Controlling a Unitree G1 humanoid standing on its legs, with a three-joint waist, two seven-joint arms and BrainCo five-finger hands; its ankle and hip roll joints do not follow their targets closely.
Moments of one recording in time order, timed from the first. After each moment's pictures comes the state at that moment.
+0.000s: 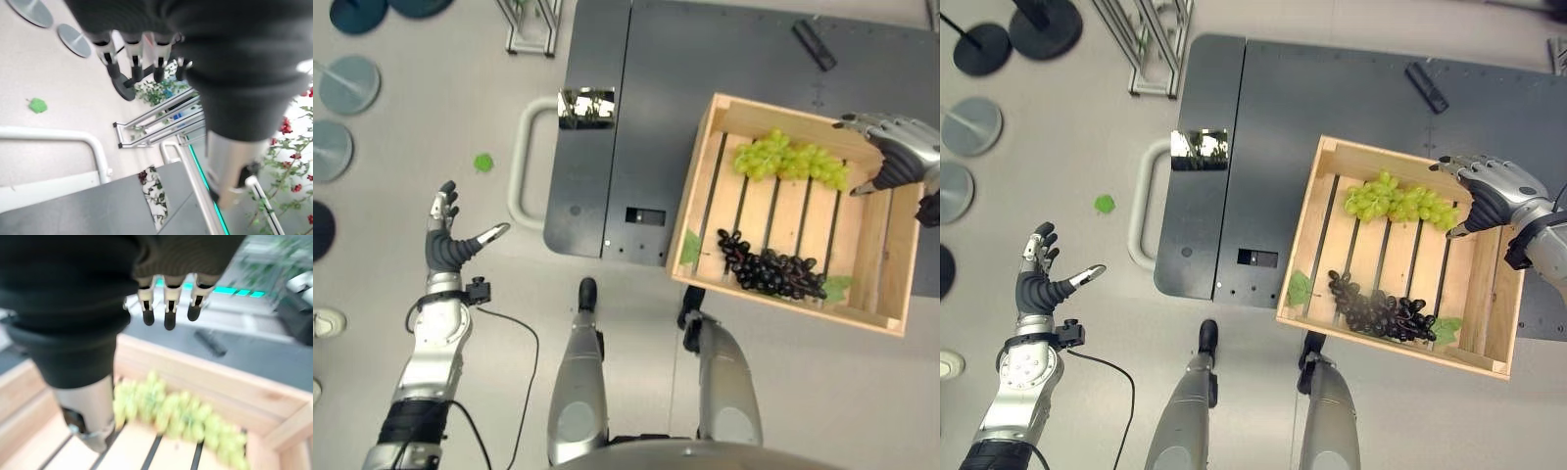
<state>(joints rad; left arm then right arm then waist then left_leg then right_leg) -0.06 0.53 0.09 0.12 -0.18 -0.31 0.31 -0.47 -1.35 0.26 0.24 -0.38 -0.19 0.04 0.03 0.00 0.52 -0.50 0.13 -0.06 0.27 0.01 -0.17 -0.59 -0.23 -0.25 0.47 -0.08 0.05</state>
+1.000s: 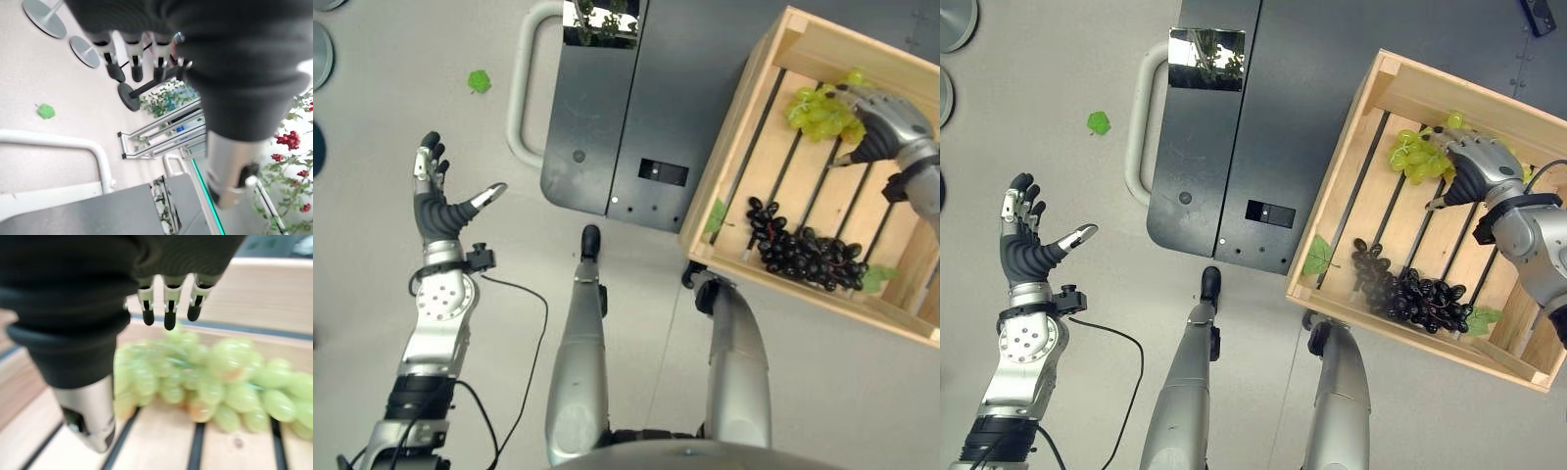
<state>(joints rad) -0.14 0.53 0.08 0.02 -0.21 -0.32 0.39 -0.76 -1.10 0.33 0.55 -0.40 -0.08 -0.13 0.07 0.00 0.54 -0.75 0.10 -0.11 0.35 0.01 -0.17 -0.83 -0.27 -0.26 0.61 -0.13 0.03</state>
